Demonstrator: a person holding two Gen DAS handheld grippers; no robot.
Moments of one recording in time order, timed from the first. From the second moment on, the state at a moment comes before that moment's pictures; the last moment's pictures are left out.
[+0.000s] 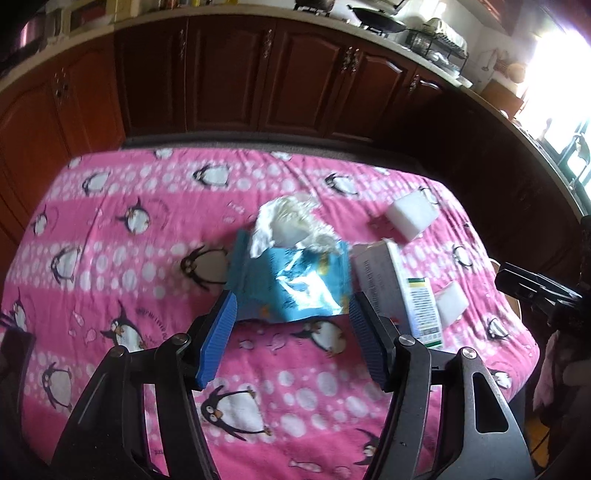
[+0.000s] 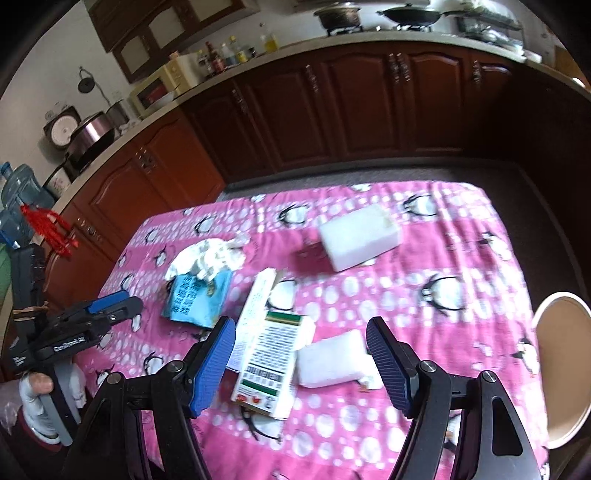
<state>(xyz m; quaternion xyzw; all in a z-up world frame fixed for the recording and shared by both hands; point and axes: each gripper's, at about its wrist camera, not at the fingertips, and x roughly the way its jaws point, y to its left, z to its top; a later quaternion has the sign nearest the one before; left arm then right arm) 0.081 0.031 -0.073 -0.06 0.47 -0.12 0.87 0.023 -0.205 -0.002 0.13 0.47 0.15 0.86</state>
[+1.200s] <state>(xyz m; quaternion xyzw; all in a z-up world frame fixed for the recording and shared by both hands) 0.197 0.043 -0.071 -0.08 0.50 -0.14 0.85 0.082 -0.140 -0.032 0.13 0.52 0.25 0.81</state>
